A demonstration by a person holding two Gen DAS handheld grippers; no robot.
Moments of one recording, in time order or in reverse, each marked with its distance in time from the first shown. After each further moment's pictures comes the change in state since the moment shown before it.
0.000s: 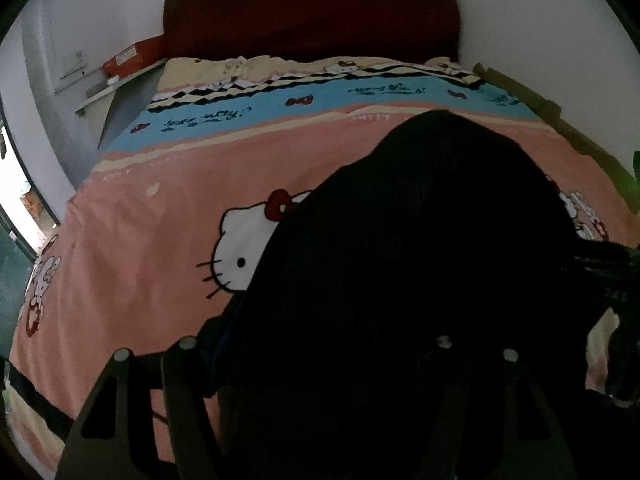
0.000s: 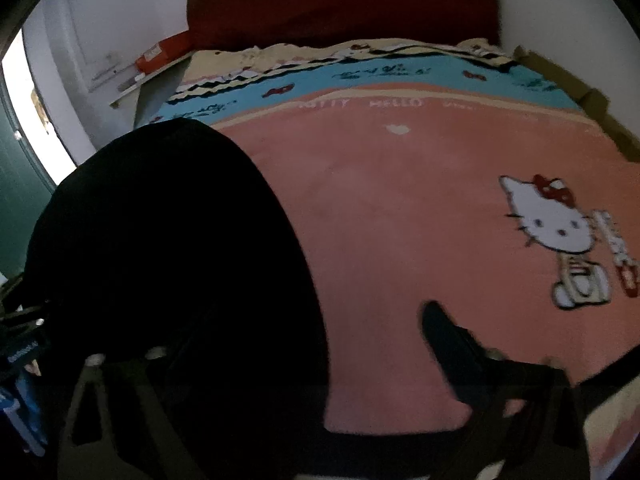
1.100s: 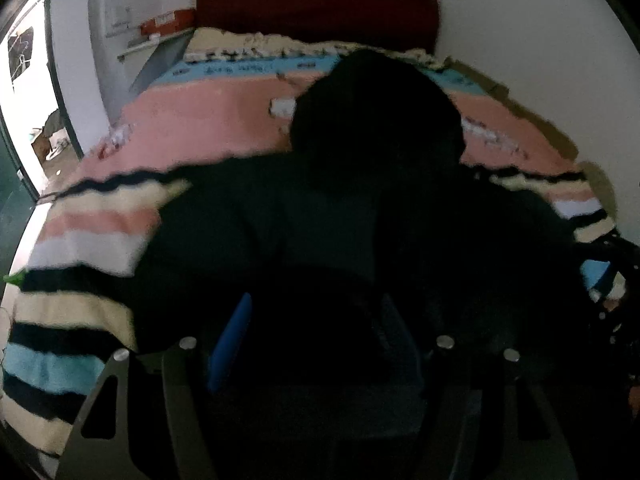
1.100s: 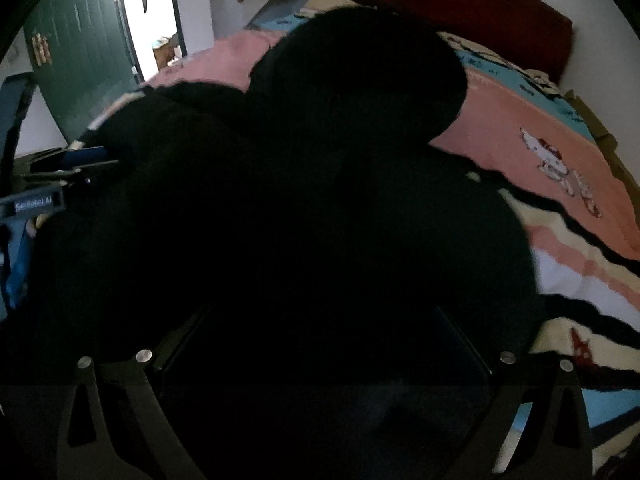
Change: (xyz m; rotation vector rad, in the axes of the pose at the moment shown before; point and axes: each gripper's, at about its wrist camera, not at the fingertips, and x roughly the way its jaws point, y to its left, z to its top) left arm -0.246 0.055 -0.243 -0.059 0.034 -0.109; right arm -0.215 0.103 -0.273 -0.371 0.120 0.013
